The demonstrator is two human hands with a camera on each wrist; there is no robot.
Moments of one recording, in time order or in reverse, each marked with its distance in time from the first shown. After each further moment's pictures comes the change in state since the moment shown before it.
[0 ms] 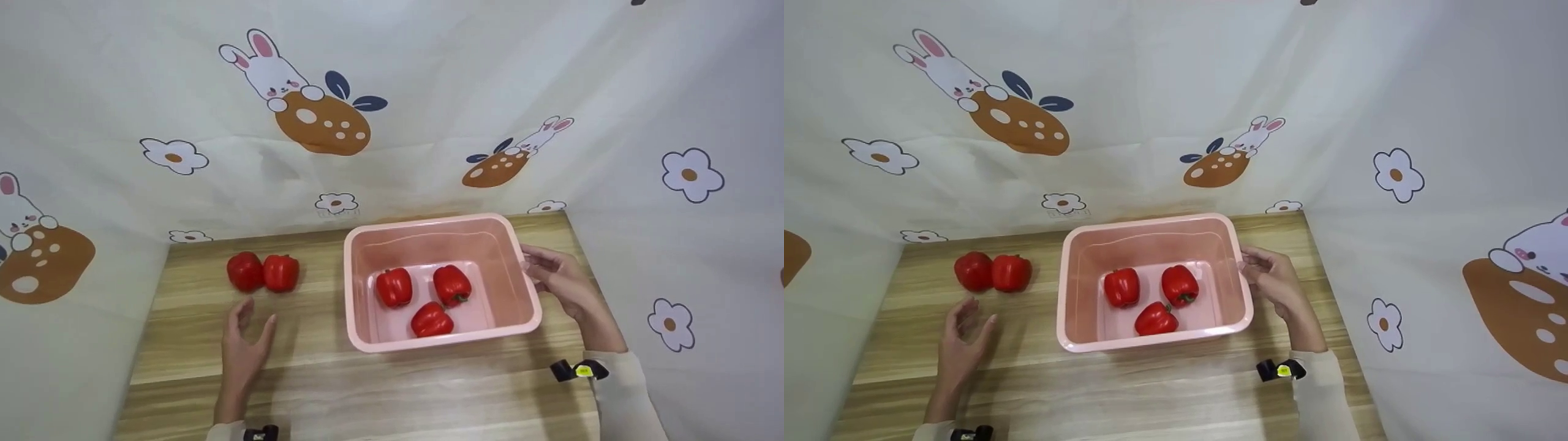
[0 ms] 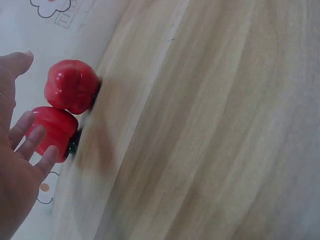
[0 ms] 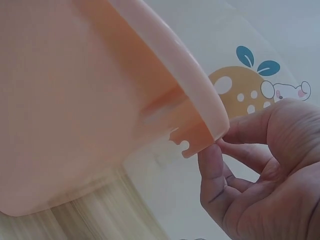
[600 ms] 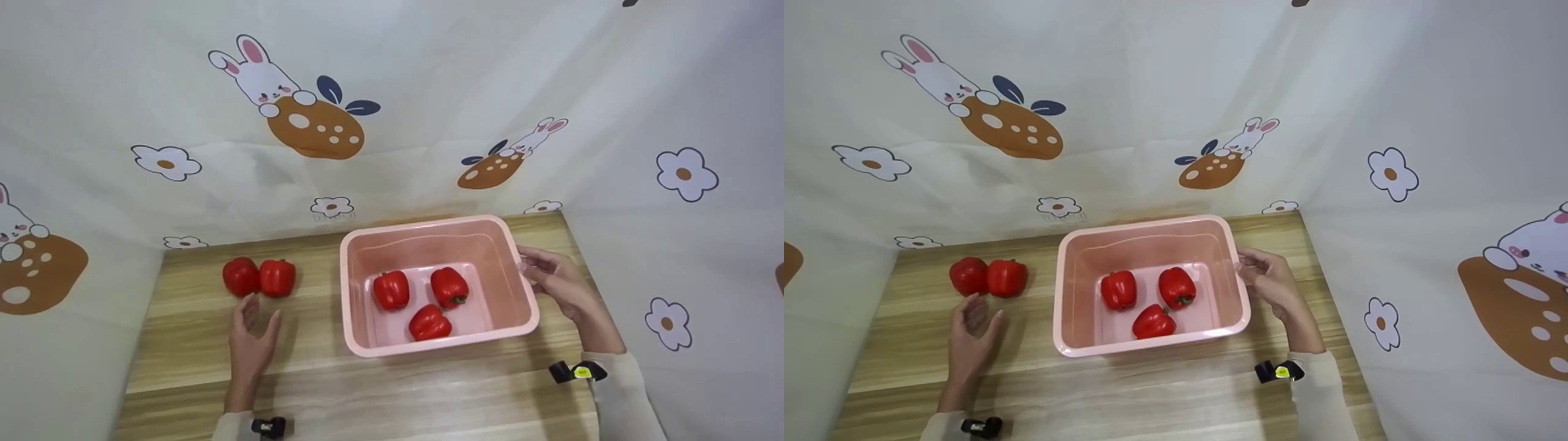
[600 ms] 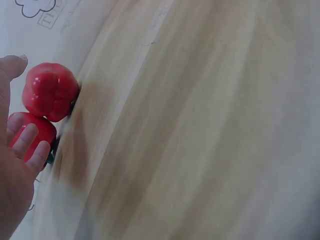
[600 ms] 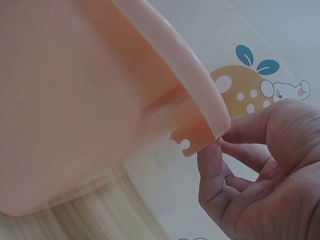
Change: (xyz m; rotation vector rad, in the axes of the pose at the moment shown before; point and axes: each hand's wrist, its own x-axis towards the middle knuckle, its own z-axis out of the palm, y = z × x) left_hand 0.018 -0.009 0.021 -0.095 0.028 0.032; right_hand 0.002 0.002 0.001 0.044 -0.022 -0.010
